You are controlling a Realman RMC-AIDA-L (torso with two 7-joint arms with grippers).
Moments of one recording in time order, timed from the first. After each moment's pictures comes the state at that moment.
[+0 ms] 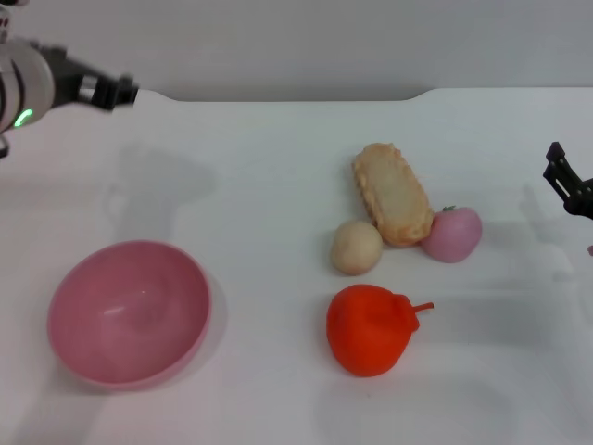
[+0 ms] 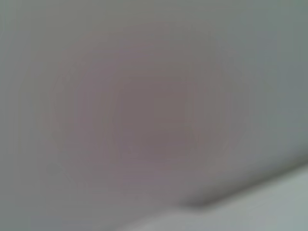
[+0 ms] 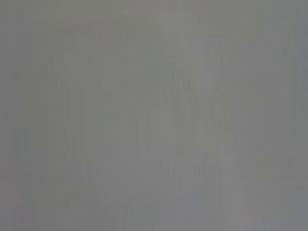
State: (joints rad) left arm -0.31 -2.06 1.68 1.74 -0.03 -0.97 0.01; right arm 0.25 2.08 -1.96 -0.41 0.46 -0.94 0.13
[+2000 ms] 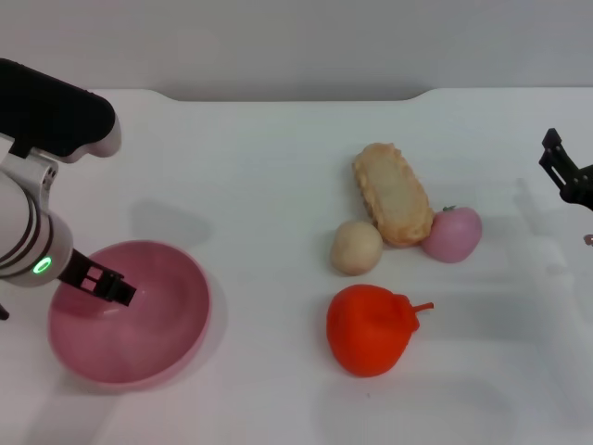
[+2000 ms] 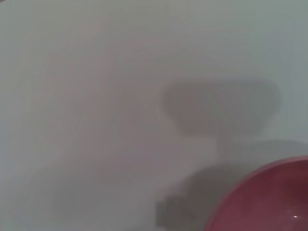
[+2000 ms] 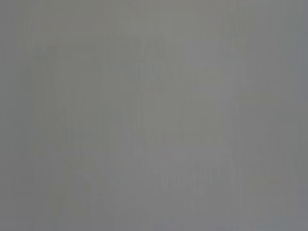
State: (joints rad) left arm -0.36 -2.06 1.76 1.64 -0.14 -1.51 -0.04; right arm 0.25 2.08 -1.96 -0.43 0.46 -0.95 0.13
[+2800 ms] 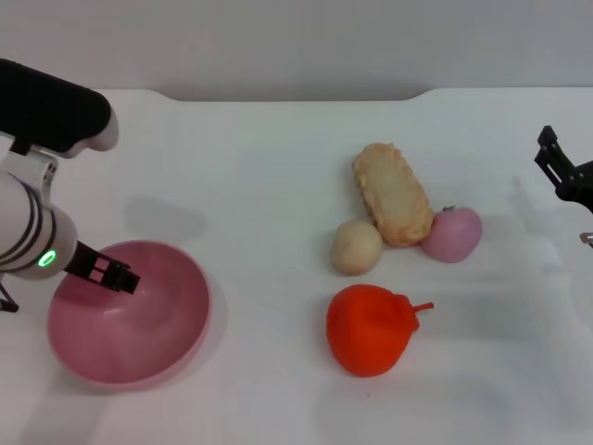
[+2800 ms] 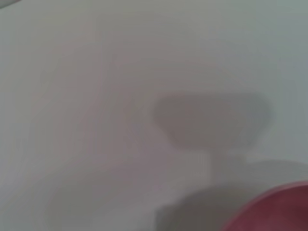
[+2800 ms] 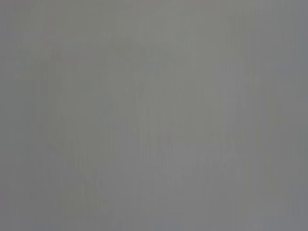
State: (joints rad) left arm -0.36 -2.06 1.75 1.58 -0.17 -1.42 -0.03; right arm 0.25 2.08 -1.96 -0.45 0.46 -0.95 0.13
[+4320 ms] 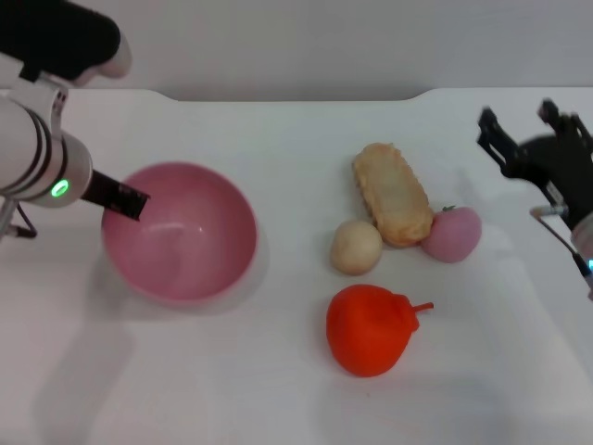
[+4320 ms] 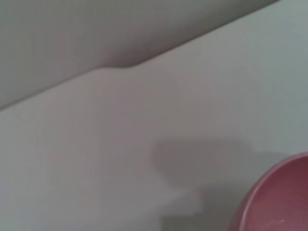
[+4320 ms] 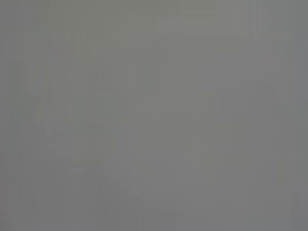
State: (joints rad) left arm -0.46 -2.06 1.64 1.55 -0.21 -1.33 0.07; right arm 0.15 2.07 -1.97 -0.83 0.35 -0.63 0.13
